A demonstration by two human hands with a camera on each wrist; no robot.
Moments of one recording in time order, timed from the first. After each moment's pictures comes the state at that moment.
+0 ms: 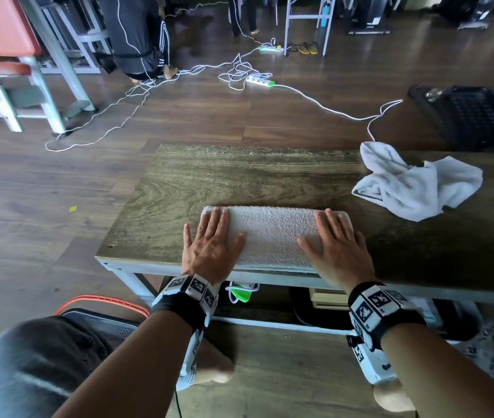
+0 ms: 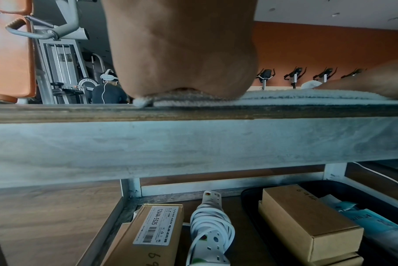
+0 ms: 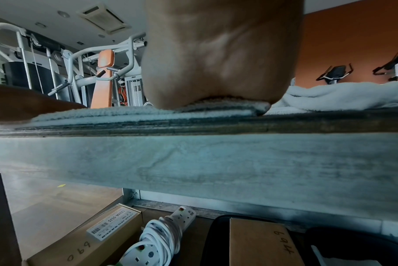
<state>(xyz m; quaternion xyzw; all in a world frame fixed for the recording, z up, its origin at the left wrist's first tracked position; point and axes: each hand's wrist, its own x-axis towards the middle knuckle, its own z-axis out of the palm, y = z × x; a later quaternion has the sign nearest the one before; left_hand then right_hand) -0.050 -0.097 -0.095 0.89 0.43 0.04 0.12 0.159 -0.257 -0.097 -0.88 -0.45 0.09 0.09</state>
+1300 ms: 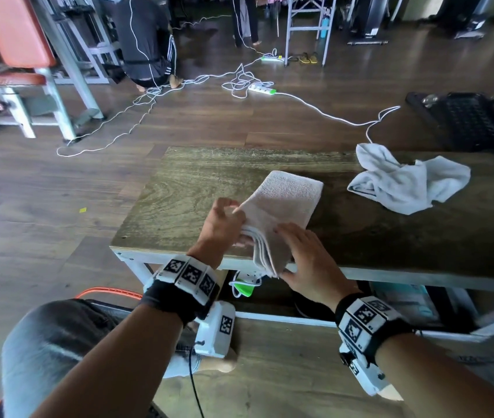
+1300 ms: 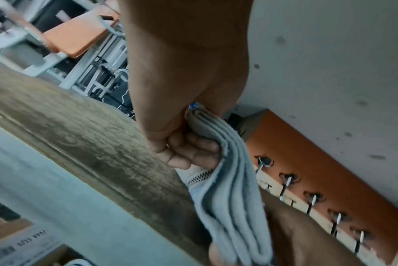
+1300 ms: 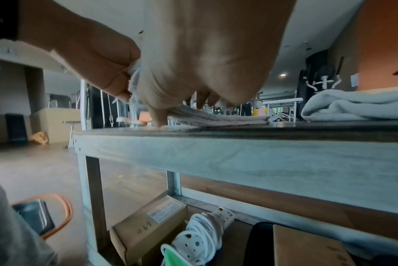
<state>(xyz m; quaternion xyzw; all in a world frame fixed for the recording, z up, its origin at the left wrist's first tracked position) -0.042 -0.130 -0.018 0.63 0.45 0.23 0.59 0.099 -0.276 -0.090 -0.70 -0.64 0.04 0.31</state>
